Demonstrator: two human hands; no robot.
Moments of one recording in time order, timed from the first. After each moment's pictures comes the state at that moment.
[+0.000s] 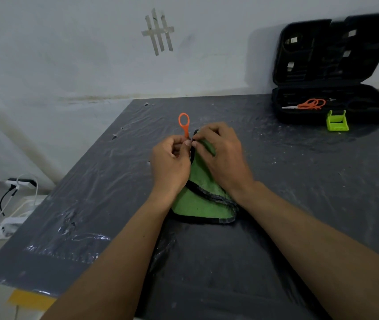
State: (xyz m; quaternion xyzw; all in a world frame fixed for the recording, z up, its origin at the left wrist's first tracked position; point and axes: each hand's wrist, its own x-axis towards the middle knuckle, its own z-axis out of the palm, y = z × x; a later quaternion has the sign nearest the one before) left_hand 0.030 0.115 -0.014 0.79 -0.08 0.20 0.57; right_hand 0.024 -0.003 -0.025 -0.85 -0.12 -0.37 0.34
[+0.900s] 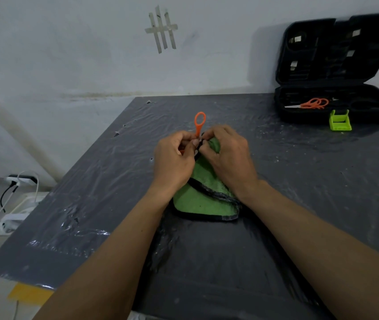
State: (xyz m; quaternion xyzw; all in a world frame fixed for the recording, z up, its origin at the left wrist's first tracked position) left_hand 0.029 0.121 -0.009 0.82 -0.16 0.20 0.51; right_hand 0.019 -0.005 -0.023 -0.85 -0.10 -0.37 0.37
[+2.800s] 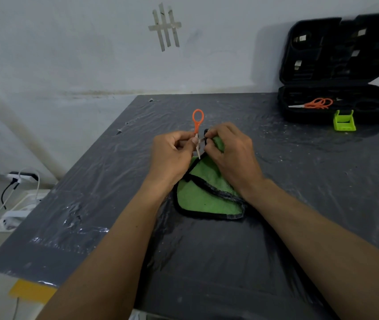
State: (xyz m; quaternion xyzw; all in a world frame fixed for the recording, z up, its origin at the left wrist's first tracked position) left_hand 0.029 0.129 0.001 0.79 -0.10 0.11 0.59; right_hand 0.019 -0.008 -0.024 -0.84 -0.14 -0.39 0.34
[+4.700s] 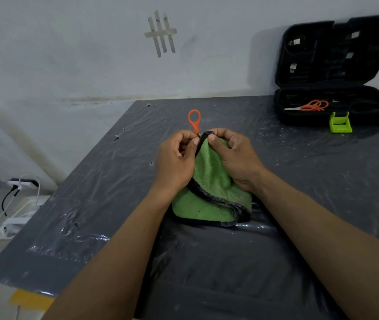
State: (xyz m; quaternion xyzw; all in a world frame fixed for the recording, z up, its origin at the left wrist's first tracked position) left_hand 0.035 0.117 -0.010 0.79 -0.17 0.18 0.56; right_hand 0.024 -0.017 -0.019 -0.61 -0.06 -0.08 0.79
